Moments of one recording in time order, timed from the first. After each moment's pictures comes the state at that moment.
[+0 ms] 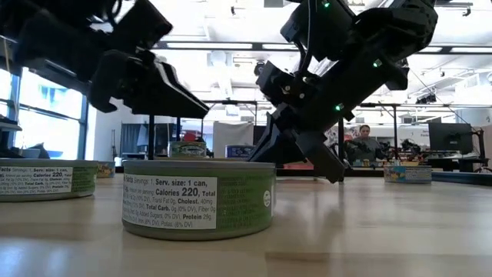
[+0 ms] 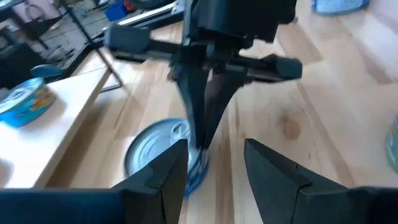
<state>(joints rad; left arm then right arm) -0.36 1.56 0.51 0.60 -0.52 0.12 0.21 1.94 0.90 0.25 0.41 -0.40</state>
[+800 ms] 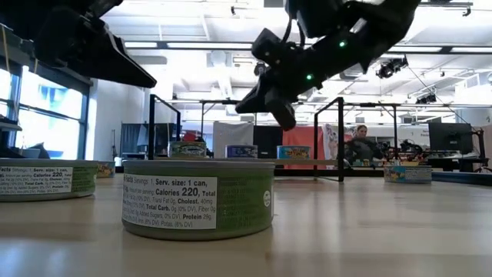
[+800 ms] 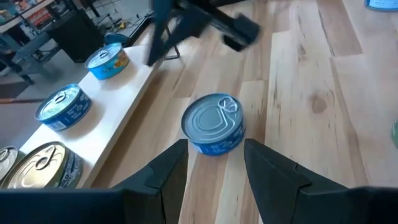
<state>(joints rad) -0.55 1.19 0.51 0.02 -0.85 -0.18 0.05 1.78 0.90 0.46 0.46 -0.65</state>
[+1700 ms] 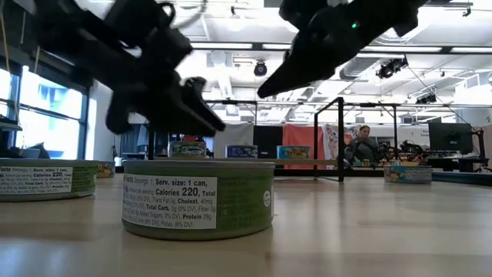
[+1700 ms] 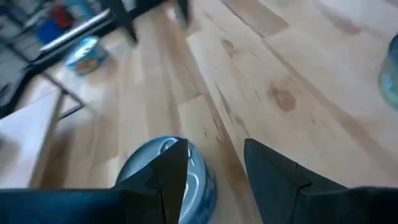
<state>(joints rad) -0.12 1.58 0.53 0.56 -0.06 0.42 0.18 1.60 0.90 0.09 0.20 -0.05</state>
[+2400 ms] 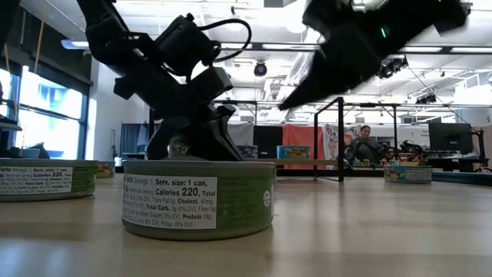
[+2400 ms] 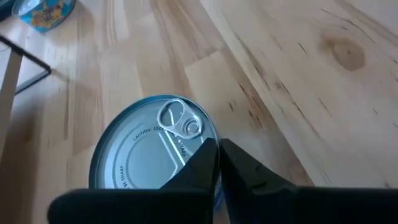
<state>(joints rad) 0.01 1.81 0.75 0.34 0.02 0.49 0.34 1.62 0.84 0.11 0.52 0.11</state>
